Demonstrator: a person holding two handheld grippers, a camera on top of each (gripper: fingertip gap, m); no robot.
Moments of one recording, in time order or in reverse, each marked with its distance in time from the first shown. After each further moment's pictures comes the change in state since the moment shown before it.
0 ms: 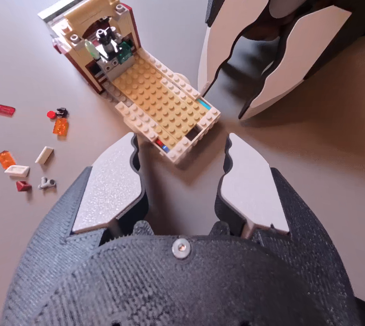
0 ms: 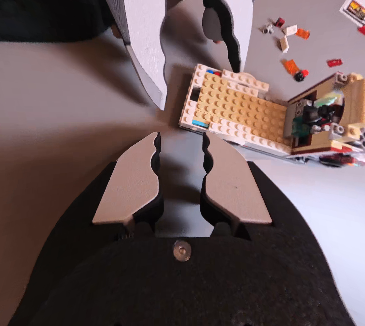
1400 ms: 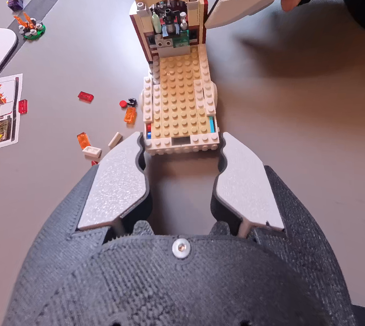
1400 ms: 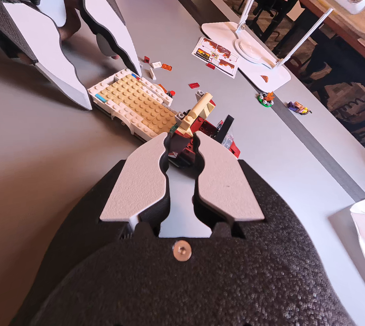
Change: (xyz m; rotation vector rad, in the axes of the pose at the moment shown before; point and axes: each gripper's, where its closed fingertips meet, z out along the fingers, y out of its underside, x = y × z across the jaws) left arm -0.063 0.006 -0.004 0.030 -0.197 -0.006; right arm 0.122 -0.010 -0.024 0.246 0.379 0.009
